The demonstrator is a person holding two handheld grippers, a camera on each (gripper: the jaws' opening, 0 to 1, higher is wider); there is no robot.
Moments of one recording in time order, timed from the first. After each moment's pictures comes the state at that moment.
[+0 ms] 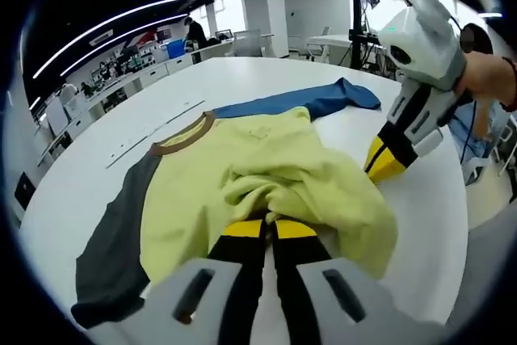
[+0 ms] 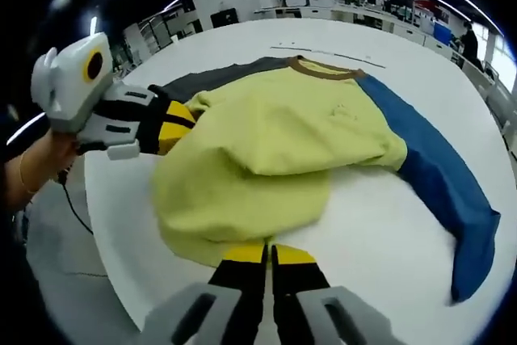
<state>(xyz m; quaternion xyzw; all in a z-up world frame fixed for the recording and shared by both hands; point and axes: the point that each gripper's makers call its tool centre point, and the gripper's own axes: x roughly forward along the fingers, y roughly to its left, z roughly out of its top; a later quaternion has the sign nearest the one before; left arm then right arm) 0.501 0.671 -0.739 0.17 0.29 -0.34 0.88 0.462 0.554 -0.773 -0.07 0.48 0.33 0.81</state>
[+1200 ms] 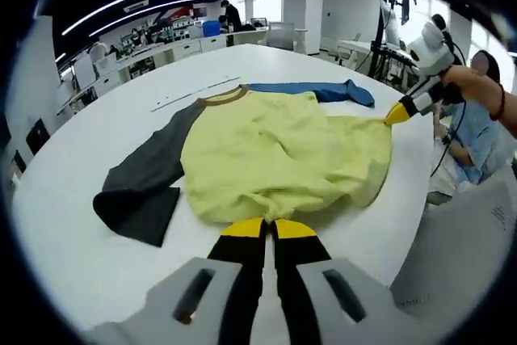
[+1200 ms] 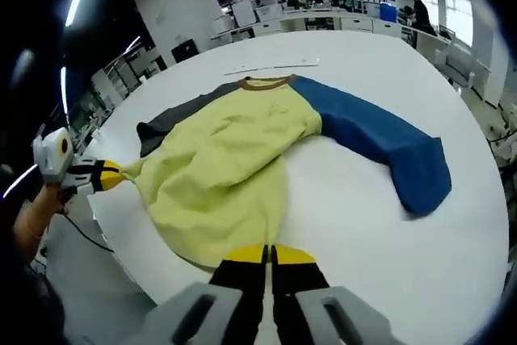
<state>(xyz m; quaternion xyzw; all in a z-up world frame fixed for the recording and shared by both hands) 0.398 0.752 -0.714 0.09 0.34 -0.26 0.90 0.412 0.481 -0.735 0.02 0.46 0.24 0.85</state>
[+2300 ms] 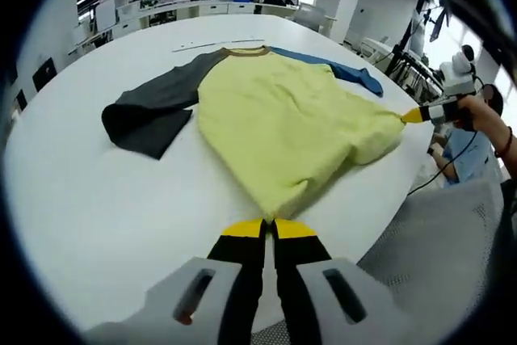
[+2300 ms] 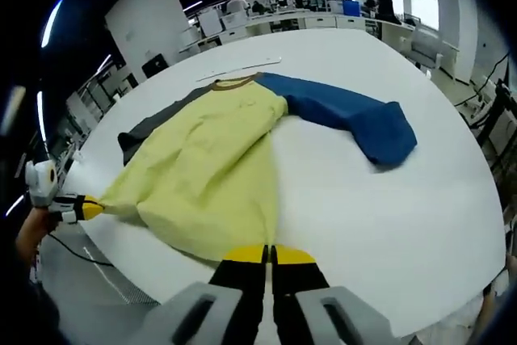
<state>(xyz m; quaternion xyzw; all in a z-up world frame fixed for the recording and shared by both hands) 0.337 0.779 -0.744 0.02 0.43 -0.22 0.87 0.379 0.452 -0.747 0.05 0.46 0.16 0.87</state>
